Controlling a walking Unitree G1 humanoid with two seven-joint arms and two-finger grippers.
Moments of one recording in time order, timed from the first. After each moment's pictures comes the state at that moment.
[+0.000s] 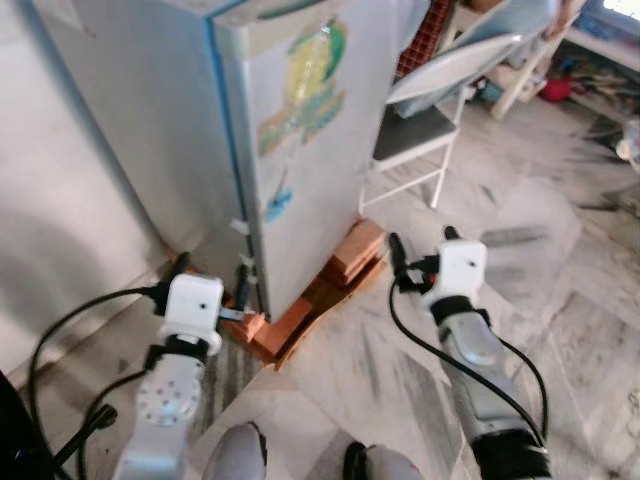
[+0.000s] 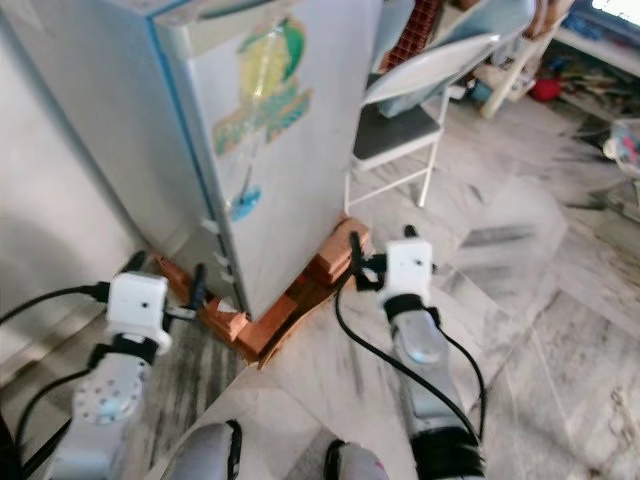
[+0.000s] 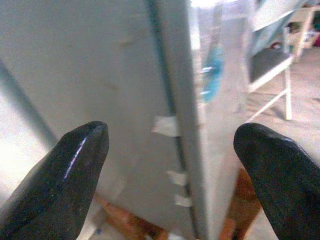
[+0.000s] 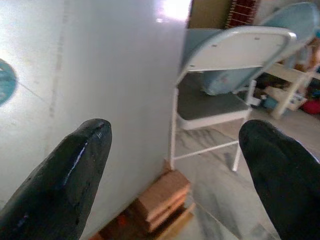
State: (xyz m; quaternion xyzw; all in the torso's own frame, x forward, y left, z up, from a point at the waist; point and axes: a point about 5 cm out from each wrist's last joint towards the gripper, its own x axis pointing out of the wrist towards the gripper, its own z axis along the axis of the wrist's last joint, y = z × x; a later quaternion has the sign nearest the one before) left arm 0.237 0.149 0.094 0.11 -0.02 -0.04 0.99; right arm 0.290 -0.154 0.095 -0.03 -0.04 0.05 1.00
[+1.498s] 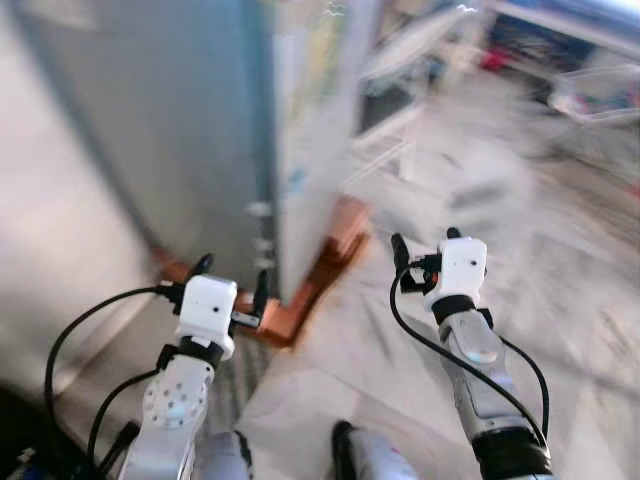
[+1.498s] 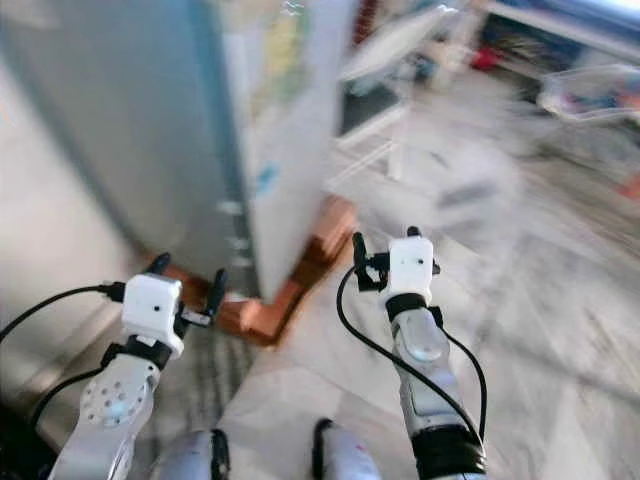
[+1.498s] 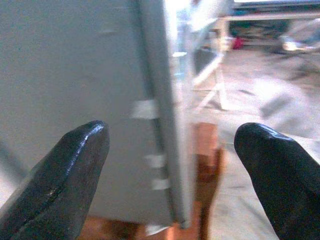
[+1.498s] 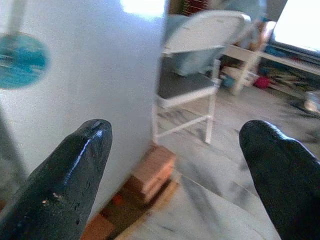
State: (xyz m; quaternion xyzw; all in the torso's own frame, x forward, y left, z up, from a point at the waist) left arm 0.233 0.137 0.097 0.09 -0.02 -0.11 0.99; right arm 0.293 -0.153 0.095 -0.04 -0.03 0.04 1.00
